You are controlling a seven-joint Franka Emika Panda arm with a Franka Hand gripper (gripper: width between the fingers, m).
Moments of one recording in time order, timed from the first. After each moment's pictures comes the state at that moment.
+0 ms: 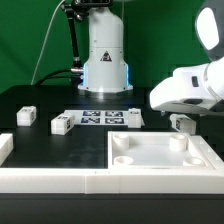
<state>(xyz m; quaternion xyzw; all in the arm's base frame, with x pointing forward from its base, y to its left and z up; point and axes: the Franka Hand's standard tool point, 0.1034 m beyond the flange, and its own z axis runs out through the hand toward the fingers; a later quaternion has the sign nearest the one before) 0.401 0.164 0.033 0.90 0.07 -0.42 0.10</state>
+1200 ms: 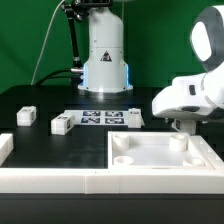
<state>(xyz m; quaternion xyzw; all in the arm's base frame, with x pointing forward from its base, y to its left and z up) 0.385 0.171 0.009 0.91 0.06 -0.41 0.09</state>
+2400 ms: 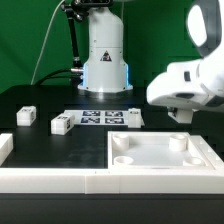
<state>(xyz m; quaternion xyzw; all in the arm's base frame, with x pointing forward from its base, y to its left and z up) 0.398 0.153 0.052 0.90 0.04 -0.42 0.09</state>
